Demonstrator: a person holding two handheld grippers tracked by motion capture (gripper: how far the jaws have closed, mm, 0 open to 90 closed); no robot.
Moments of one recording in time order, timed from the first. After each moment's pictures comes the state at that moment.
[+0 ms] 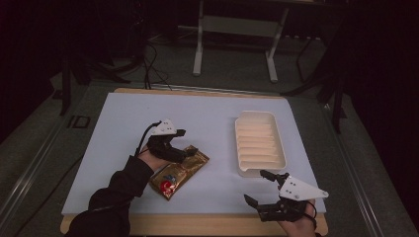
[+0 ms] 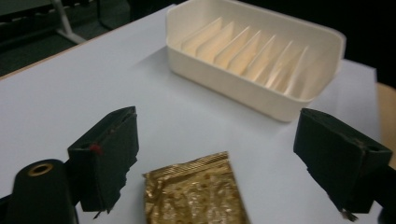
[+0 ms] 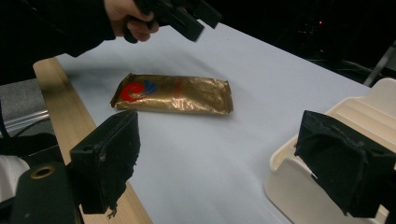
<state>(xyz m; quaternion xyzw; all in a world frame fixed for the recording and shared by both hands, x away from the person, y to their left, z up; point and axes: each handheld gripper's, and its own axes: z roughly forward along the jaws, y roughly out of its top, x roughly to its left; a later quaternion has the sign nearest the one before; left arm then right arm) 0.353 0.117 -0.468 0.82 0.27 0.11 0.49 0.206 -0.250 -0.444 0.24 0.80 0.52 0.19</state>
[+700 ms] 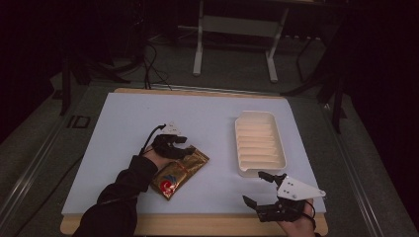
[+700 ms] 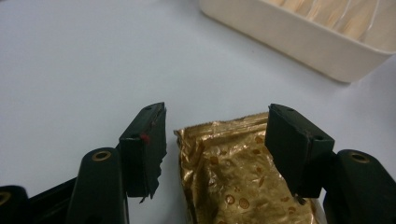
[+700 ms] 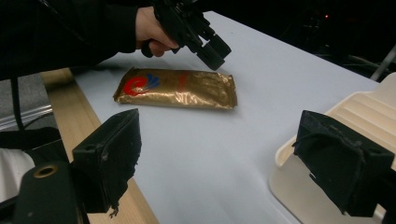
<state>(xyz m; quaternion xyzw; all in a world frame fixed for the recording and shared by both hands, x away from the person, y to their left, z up) 0.381 0.116 -0.517 0.84 0.31 0.08 0.43 0.207 -0.248 -0.447 0.24 0.81 0.51 0.18</state>
